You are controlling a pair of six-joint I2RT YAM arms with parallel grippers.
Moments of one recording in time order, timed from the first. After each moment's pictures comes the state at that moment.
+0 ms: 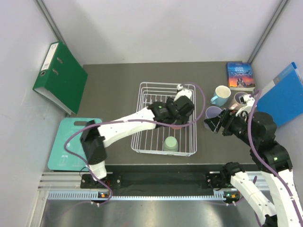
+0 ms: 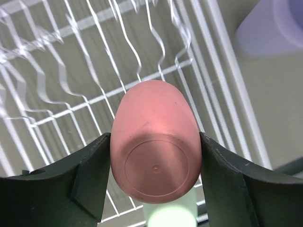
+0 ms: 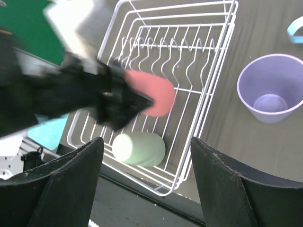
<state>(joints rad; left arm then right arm) -1.09 1.82 1.64 -0.73 -0.42 -0.50 0.29 0.54 0.98 -0.80 -0.22 0.47</state>
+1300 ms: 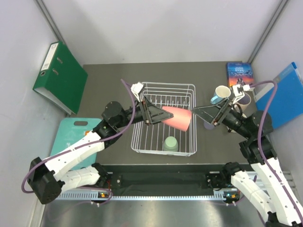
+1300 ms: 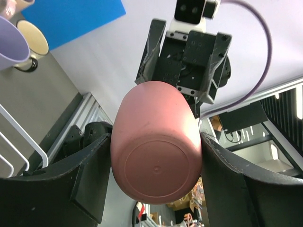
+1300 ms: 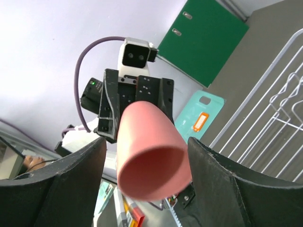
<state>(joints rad) -0.76 1.05 0.81 0.44 0.55 -1.26 0.34 0.58 0.79 -0.03 -0.60 1.03</state>
